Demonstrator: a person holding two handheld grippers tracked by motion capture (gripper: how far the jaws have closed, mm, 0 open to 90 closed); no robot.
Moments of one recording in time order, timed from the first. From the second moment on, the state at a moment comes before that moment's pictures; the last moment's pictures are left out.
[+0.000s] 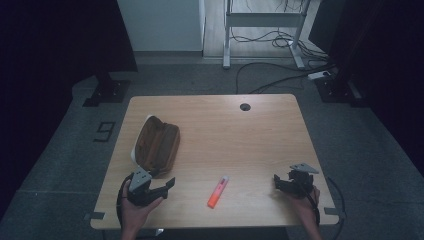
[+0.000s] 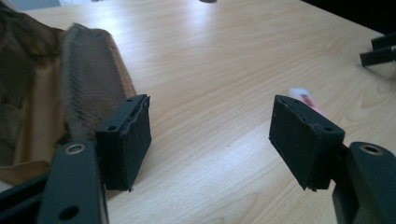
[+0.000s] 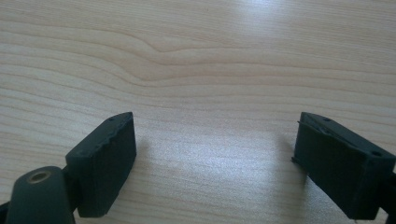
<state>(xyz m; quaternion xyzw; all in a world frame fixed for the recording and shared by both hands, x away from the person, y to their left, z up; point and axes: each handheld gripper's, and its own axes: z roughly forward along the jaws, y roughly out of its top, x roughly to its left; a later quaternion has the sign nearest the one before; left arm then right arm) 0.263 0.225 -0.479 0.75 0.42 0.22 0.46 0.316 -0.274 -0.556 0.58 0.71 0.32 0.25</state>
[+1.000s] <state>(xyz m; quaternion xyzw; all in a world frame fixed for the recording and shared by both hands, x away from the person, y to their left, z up) 0.243 0.301 -0.461 0.69 0.49 0.27 0.46 0.316 -0.274 -0.556 0.58 0.70 0.32 0.25</state>
